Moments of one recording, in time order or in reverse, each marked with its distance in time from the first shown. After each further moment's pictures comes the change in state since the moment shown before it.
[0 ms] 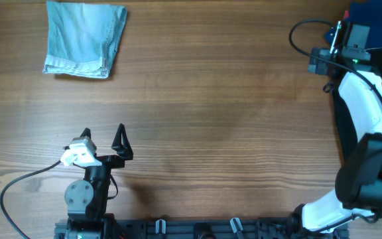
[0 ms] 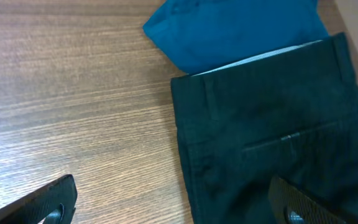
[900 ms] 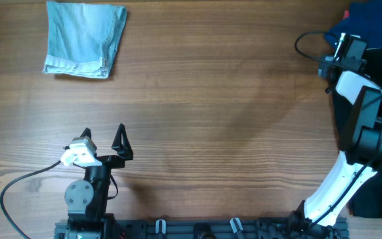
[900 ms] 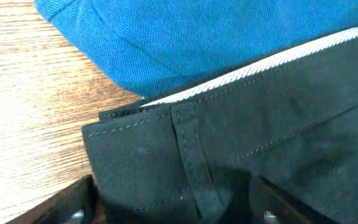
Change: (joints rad) left arm 0.000 0.000 0.000 0.000 0.003 0.000; right arm -0.128 0.387 0.021 0.444 -0.006 -0.067
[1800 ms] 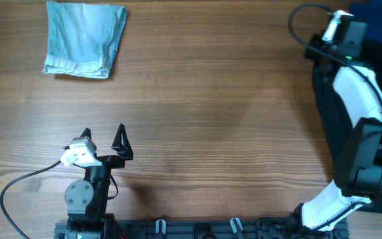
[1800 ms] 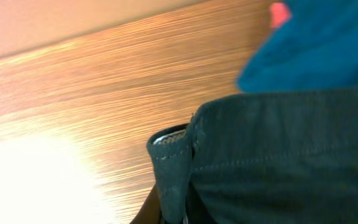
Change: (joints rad) left arm 0.000 0.000 0.000 0.000 0.000 0.000; right arm 0.156 -0.299 0.006 -0.229 -0.291 0.276
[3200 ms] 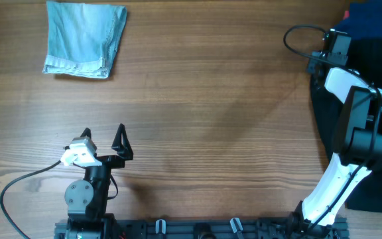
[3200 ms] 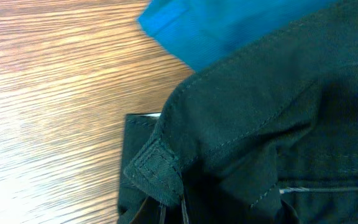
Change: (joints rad) left arm 0.000 0.000 0.000 0.000 0.000 0.000; right arm -0.064 0.278 0.000 0.177 0.230 -0.109
